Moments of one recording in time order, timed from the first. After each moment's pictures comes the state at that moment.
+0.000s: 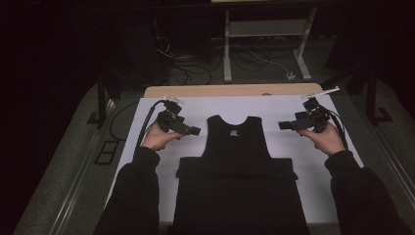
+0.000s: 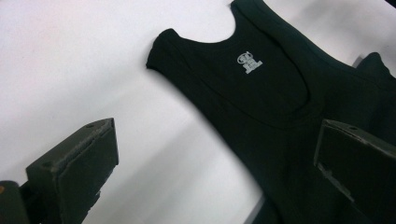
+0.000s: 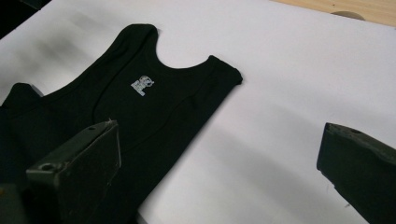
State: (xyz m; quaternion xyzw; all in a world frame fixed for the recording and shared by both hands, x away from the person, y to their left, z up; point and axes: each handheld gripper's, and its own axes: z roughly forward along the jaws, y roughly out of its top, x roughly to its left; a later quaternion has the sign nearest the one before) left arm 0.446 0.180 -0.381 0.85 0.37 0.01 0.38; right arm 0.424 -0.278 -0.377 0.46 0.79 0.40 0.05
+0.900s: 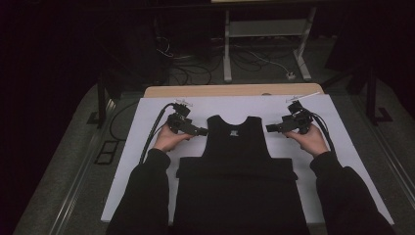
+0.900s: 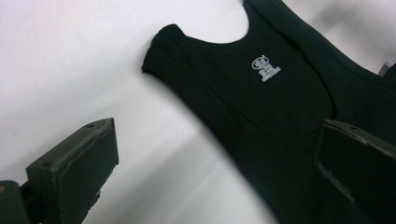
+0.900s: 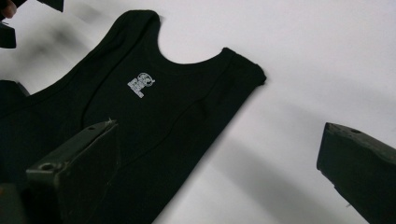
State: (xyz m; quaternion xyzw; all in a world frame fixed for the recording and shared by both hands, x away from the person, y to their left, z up) left arm 0.460 0.160 -0.414 0.84 0.38 0.00 0.39; right arm 0.442 -0.248 -0.408 0.45 0.80 0.39 0.03
